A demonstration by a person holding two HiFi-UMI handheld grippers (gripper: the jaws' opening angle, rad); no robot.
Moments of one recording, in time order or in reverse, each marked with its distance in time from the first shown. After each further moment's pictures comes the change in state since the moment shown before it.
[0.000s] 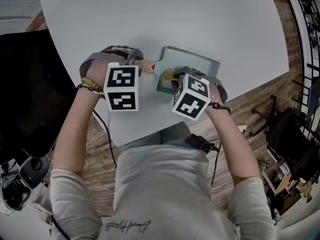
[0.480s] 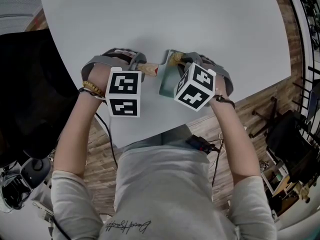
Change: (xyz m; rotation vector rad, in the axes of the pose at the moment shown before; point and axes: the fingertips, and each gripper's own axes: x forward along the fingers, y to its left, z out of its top) left arm 0.001 0.000 -0.001 0.019 -0.019 -0.005; right arm -0.005 -0.073 0.013 -0.006 0.000 -0.217
